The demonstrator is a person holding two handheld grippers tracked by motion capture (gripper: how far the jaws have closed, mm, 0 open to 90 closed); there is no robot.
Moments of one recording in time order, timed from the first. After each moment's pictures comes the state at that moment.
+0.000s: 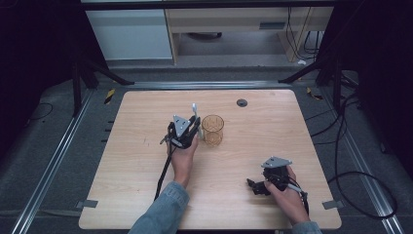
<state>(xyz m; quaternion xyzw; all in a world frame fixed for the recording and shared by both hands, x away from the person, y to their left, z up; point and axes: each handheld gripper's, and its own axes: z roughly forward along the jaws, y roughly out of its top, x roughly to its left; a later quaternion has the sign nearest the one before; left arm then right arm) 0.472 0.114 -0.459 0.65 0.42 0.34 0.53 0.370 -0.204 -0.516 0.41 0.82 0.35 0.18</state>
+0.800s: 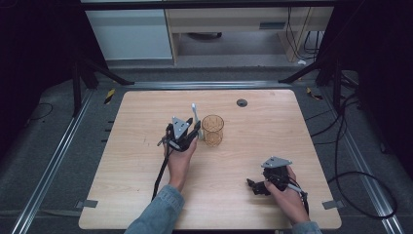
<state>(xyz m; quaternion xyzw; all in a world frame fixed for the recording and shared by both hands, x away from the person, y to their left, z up) 0.459 0.121 -0.455 0.68 0.40 0.34 0.52 0.370 -0.203 -0.515 0.42 0.82 0.35 0.18</state>
